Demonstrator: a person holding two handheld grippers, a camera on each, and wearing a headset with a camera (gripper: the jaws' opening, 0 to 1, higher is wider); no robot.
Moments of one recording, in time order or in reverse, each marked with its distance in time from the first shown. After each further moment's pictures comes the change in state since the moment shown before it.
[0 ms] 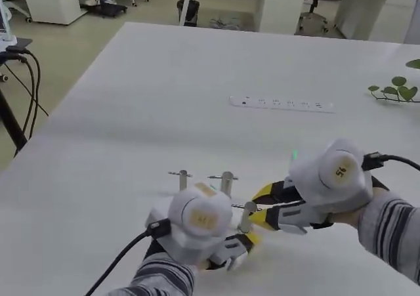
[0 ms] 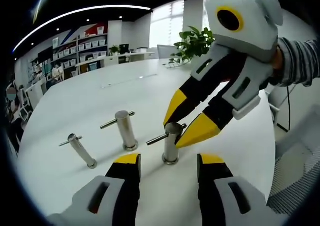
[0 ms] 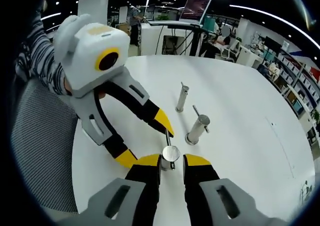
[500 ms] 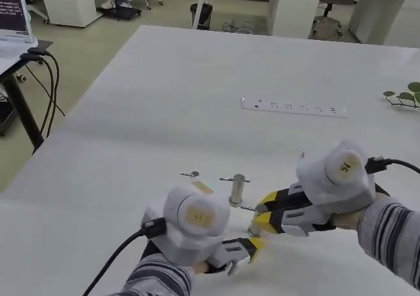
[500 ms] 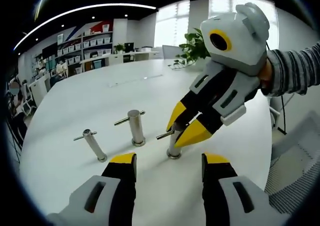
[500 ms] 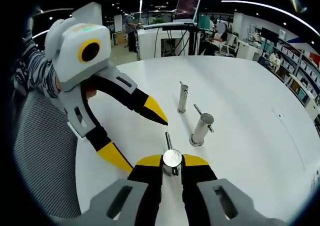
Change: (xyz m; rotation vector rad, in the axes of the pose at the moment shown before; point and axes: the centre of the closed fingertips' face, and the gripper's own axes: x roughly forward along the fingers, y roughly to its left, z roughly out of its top) left arm -0.022 0.008 0.002 -0.038 -0.002 0.025; right arm 0.009 0.002 -0.001 0.060 -0.012 0.042
